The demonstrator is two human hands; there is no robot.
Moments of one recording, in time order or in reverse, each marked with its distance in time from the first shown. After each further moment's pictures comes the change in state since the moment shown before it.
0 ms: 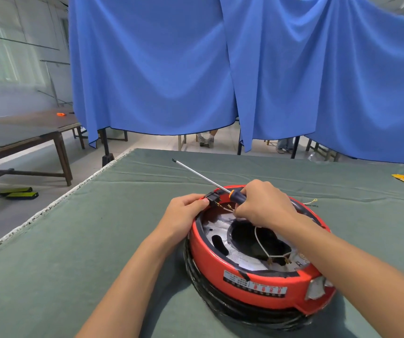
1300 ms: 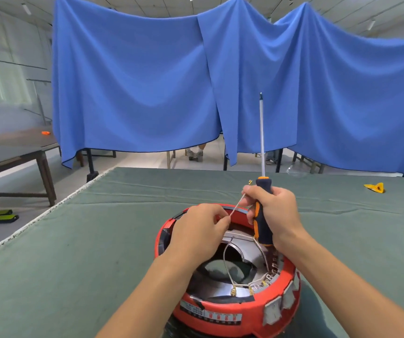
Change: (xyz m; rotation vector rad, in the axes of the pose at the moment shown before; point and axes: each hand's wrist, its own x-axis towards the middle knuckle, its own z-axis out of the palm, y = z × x) left_hand 0.002 0.030 0.078 0.847 -0.022 0.304; right_hand -0.015 0.047 -0.031 1.416 0.276 0.142
